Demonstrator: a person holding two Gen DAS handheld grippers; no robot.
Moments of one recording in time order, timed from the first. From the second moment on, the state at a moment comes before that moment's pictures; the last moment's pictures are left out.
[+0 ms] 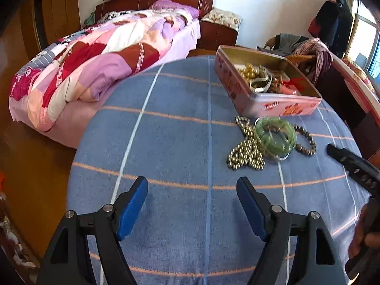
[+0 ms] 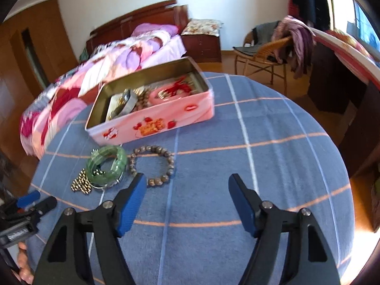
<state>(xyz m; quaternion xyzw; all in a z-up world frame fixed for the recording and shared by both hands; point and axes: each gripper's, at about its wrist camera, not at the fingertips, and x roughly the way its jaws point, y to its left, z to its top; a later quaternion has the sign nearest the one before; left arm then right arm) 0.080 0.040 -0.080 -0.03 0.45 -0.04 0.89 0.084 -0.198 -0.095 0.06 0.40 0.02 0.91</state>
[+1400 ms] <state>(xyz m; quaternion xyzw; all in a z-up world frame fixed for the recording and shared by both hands) 0.107 -0.048 -0.062 0.03 0.39 -0.26 0.89 0.096 -0.199 -0.110 0.06 0.42 0.06 0.90</state>
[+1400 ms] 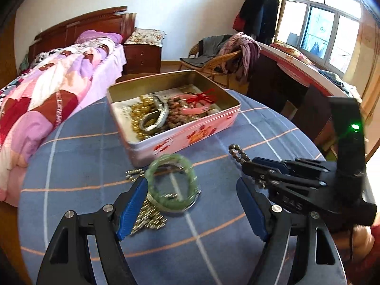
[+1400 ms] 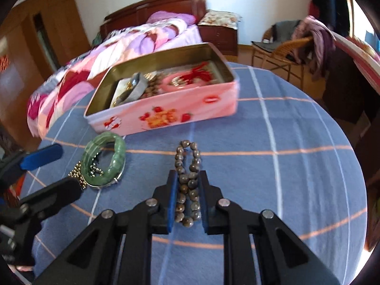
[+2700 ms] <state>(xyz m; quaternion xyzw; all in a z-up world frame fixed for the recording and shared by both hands) 0.049 0.008 -0.034 -0.11 0.35 -0.30 0.88 0.054 -0.203 -0.088 0.09 0.37 0.03 0.92</state>
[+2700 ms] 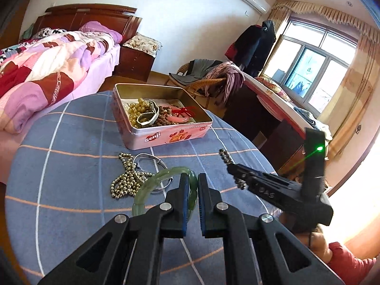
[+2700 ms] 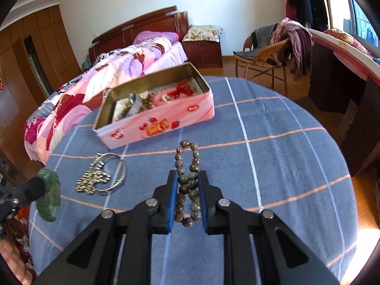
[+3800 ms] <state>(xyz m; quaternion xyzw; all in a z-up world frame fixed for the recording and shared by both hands) 0.030 0.008 -0.026 -0.10 0.33 -0.30 0.89 0.022 -0.189 -0.045 0.11 0.32 0.05 0.94</state>
